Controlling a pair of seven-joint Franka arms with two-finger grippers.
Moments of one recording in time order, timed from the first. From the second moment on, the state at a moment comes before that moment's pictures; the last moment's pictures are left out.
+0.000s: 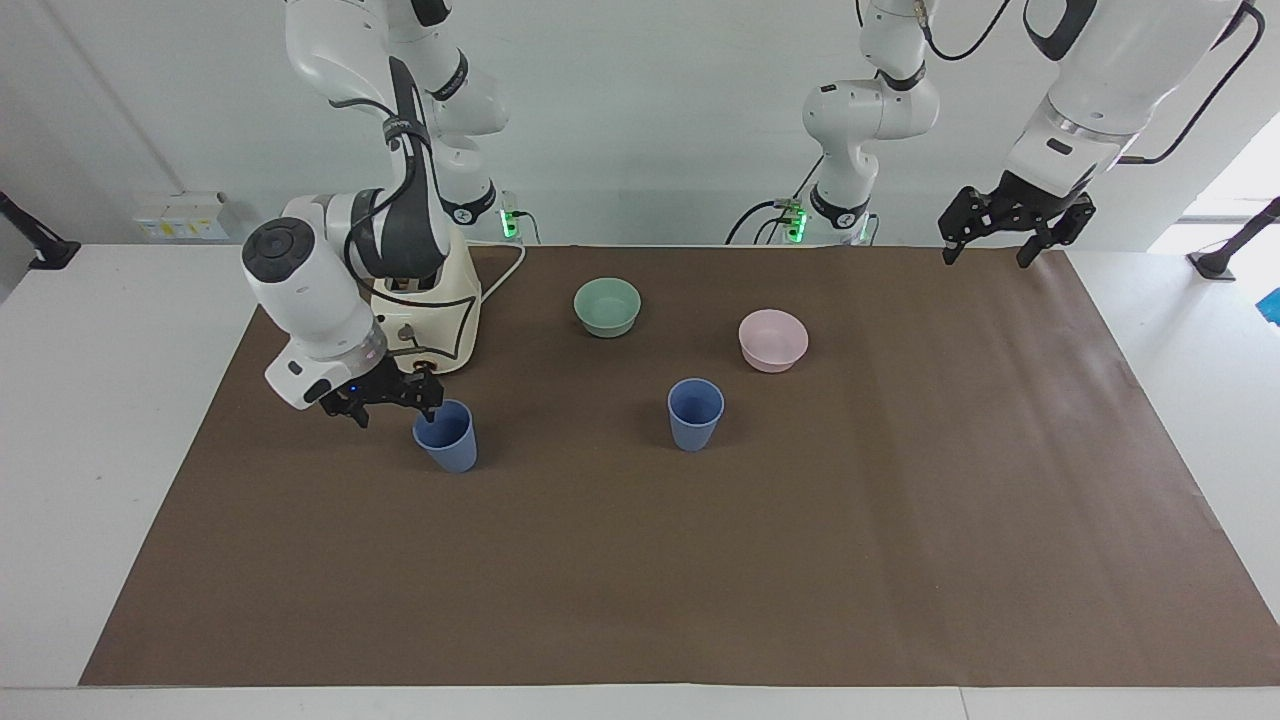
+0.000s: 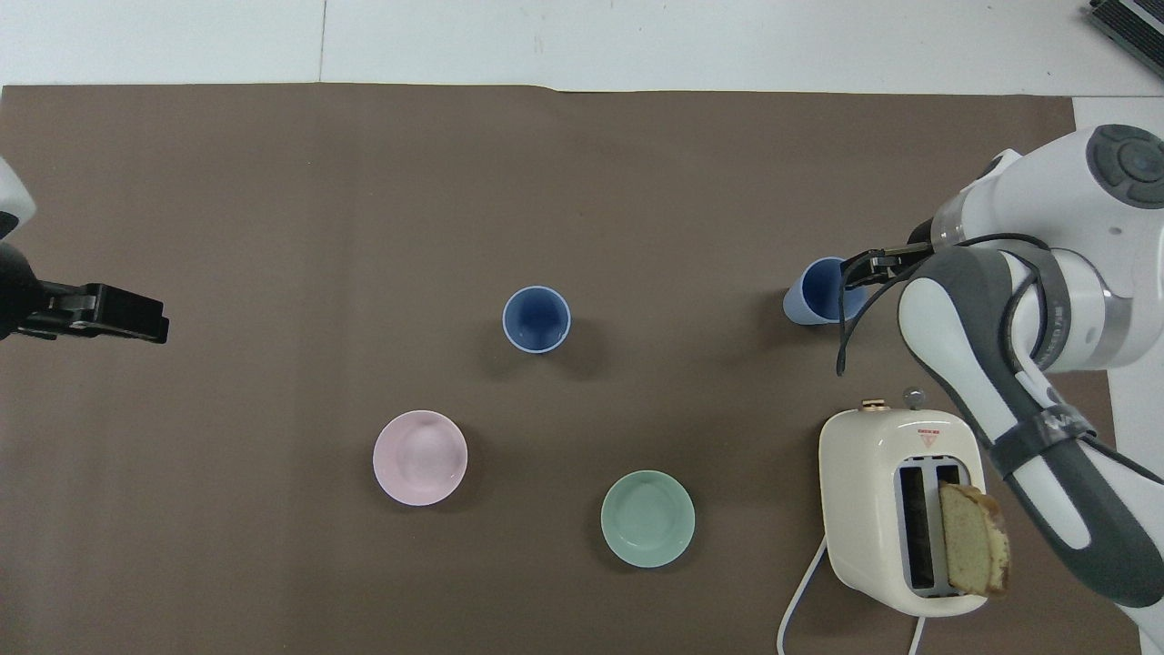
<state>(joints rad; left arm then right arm) 0.01 -0.06 -0.10 -1.61 -0.03 1.52 0.00 -0.03 0.26 0.07 -1.81 0.01 2.09 -0.05</state>
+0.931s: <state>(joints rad) 0.01 -0.08 -0.10 -1.61 -0.02 1.50 0.00 -0.02 0.30 0.07 -1.84 0.01 2.15 -0.13</state>
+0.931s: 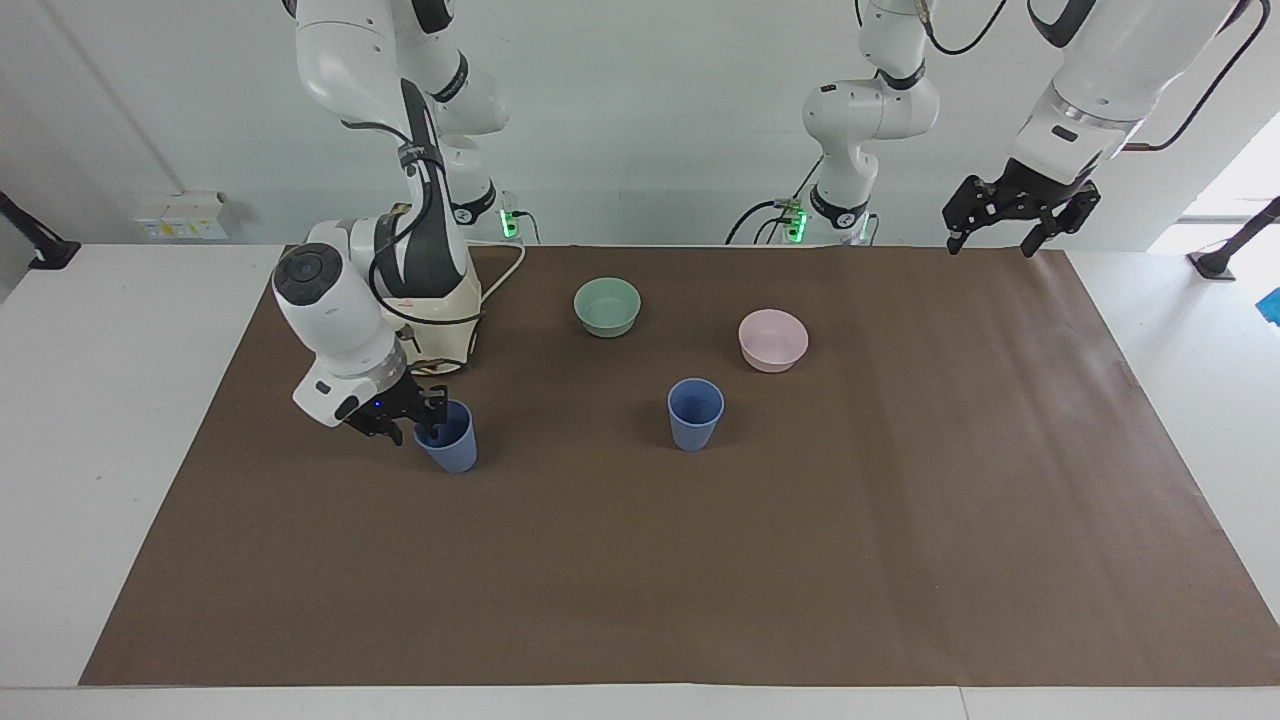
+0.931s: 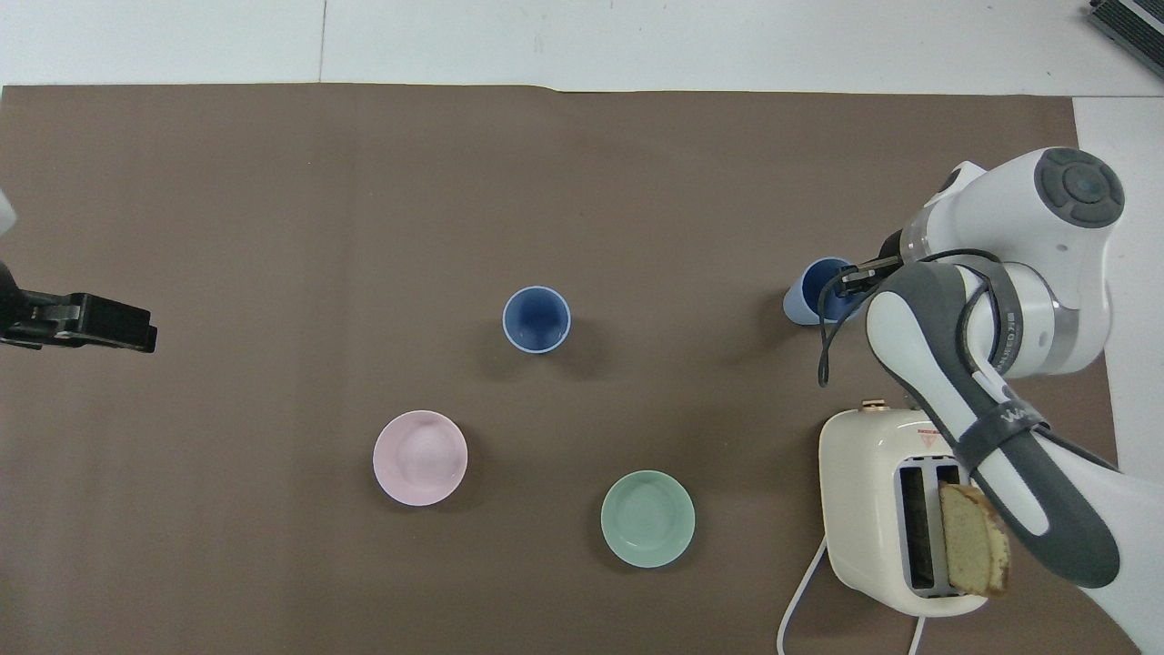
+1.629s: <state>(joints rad) 0.01 -0.08 -0.10 -1.61 -0.02 1.50 0.00 -0.02 0.29 0.07 -1.84 0.02 2.16 -0.13</state>
